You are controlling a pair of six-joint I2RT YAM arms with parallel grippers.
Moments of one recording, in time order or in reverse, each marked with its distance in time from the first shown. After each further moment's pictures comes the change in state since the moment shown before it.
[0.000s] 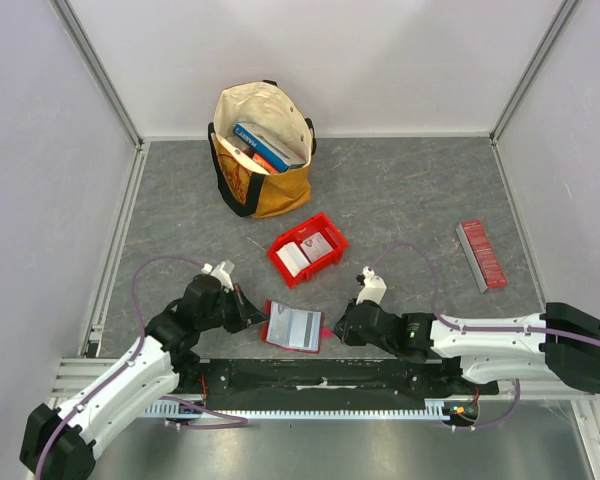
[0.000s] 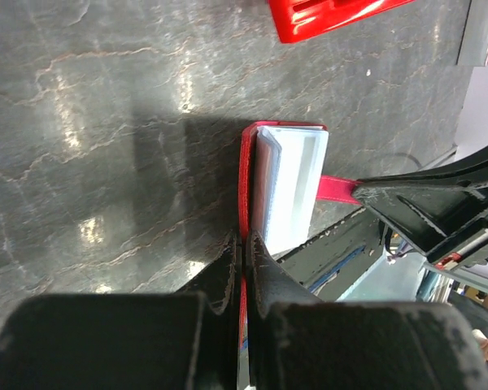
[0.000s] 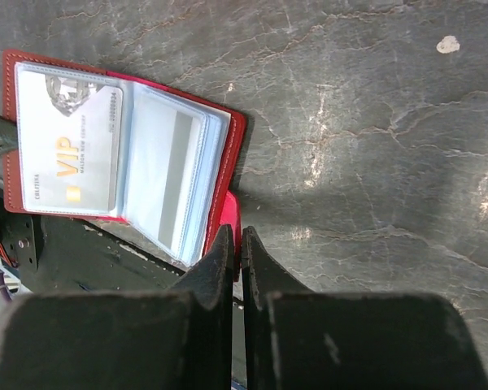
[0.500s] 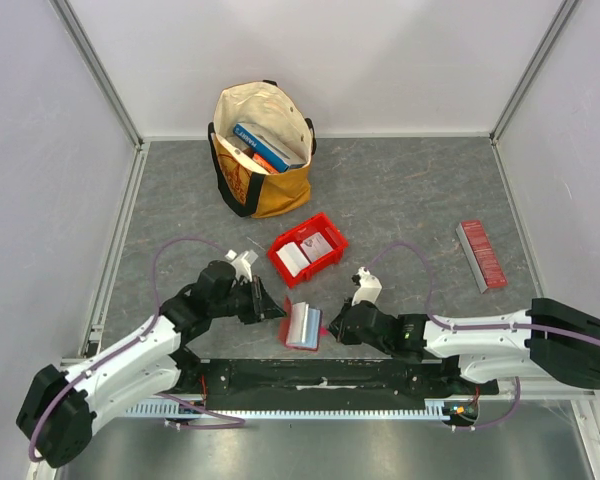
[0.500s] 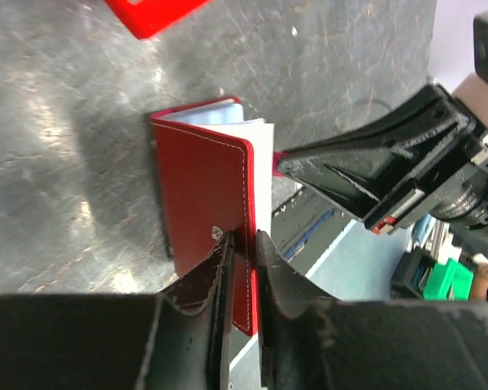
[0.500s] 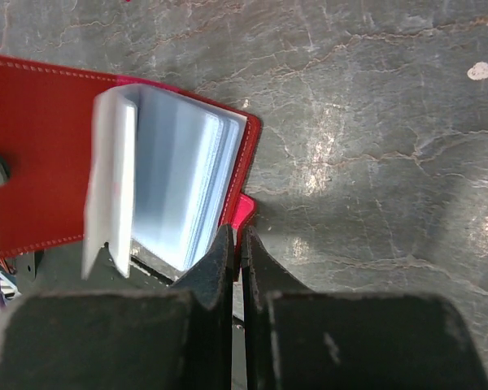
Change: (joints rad) left arm -0.066 0.224 0.124 0.153 0.114 0.062; right arm 0.000 0.063 -0.022 0.132 0.013 -0.042
